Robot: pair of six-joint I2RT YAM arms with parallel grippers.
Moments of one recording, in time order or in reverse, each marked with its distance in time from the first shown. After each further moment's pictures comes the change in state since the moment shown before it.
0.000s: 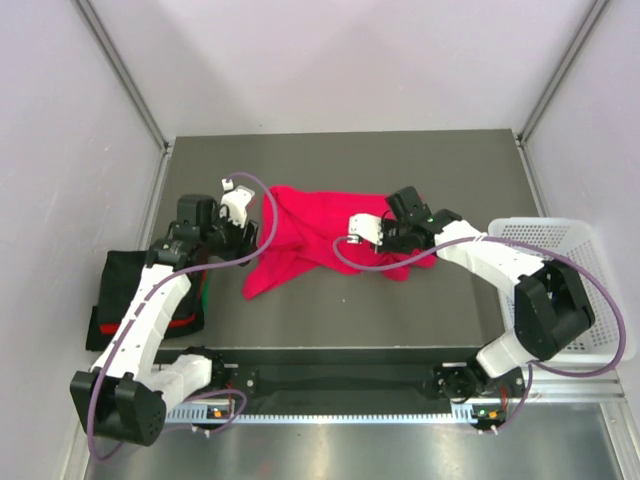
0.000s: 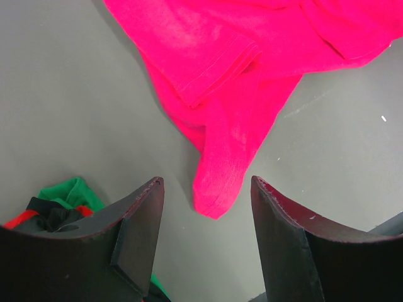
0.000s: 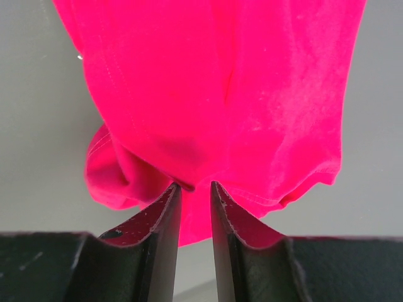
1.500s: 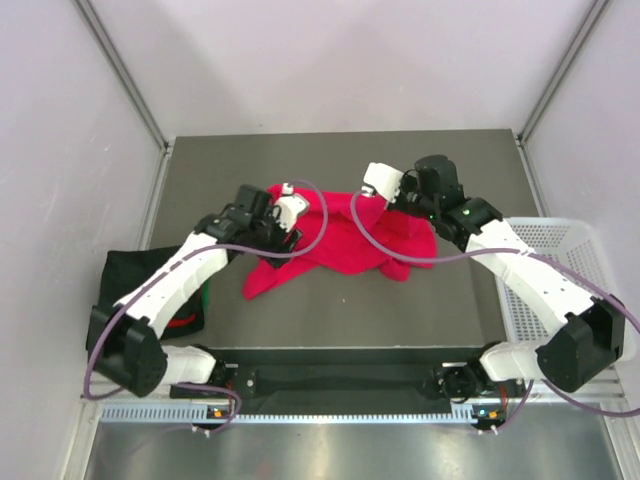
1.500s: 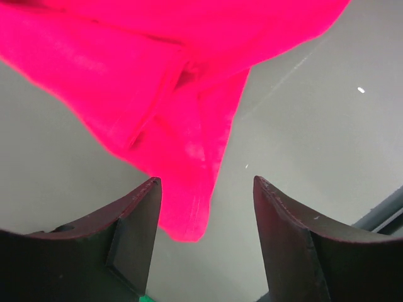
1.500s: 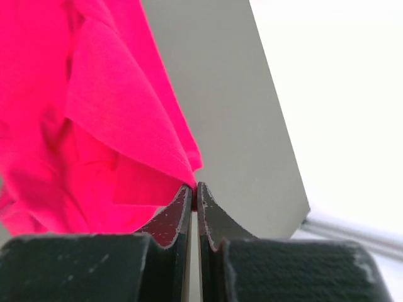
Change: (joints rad) left arm -0.254 0.248 0.109 -0.020 -0.090 0.044; right arm -0.036 -0.203 0.149 0.093 0.090 0.108
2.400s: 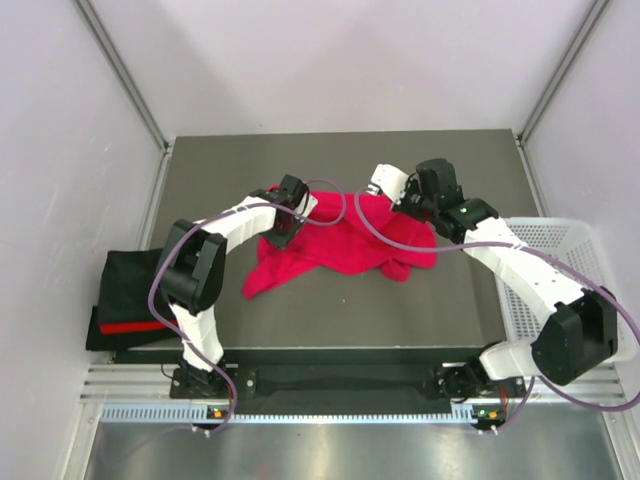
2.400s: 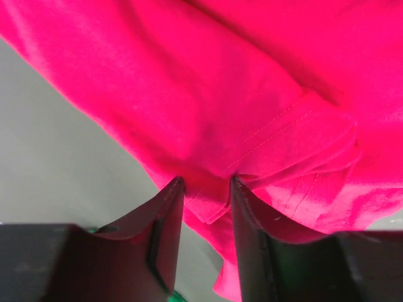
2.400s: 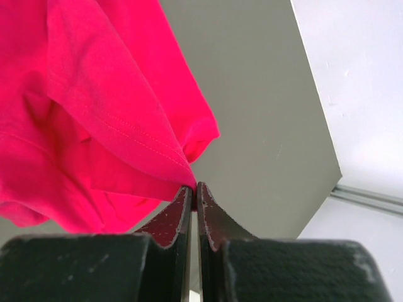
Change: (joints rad) left arm -0.052 0.581 0.260 0.016 -0.435 -0.058; right arm -0.058 0.052 -0.047 0.003 0.040 0.068
